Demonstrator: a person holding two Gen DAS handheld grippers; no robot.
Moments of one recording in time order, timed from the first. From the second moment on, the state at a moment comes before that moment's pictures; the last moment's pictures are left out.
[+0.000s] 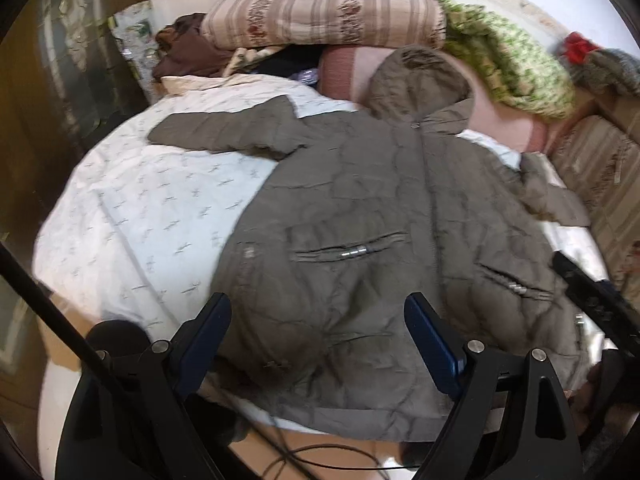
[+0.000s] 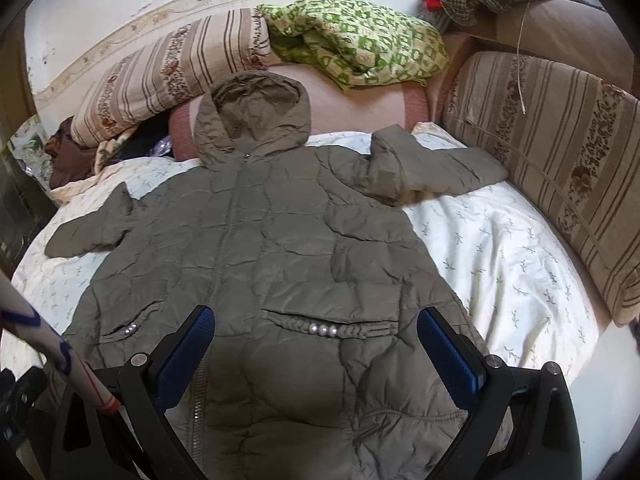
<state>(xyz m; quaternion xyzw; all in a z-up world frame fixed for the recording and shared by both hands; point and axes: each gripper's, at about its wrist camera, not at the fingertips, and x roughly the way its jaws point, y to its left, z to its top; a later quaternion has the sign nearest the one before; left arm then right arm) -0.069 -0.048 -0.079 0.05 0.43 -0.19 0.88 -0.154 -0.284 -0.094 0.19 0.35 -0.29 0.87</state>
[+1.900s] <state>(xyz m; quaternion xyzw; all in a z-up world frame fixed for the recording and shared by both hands) 0.009 0.006 -0.068 0.08 0.38 -0.06 0.92 -0.122 -0.252 -0.126 0.15 0.41 -0.32 0.84</state>
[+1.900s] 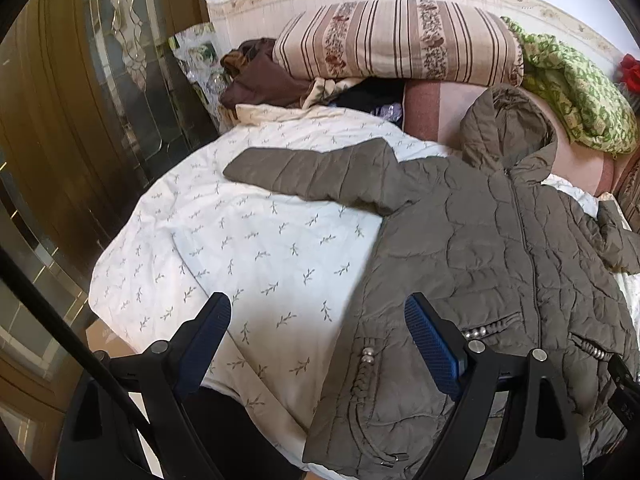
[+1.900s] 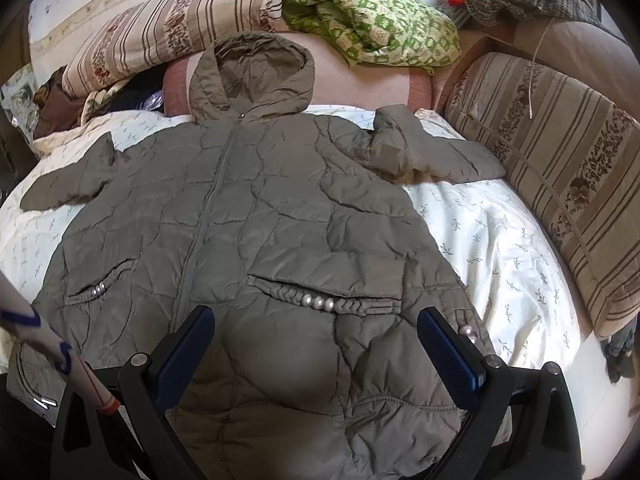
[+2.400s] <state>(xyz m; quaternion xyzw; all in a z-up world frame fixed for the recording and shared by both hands) 0.039 0.029 -0.097 0.07 0.42 -0.06 0.90 -0.099 -0.234 -0.130 0.13 0.43 -0.30 0.84</state>
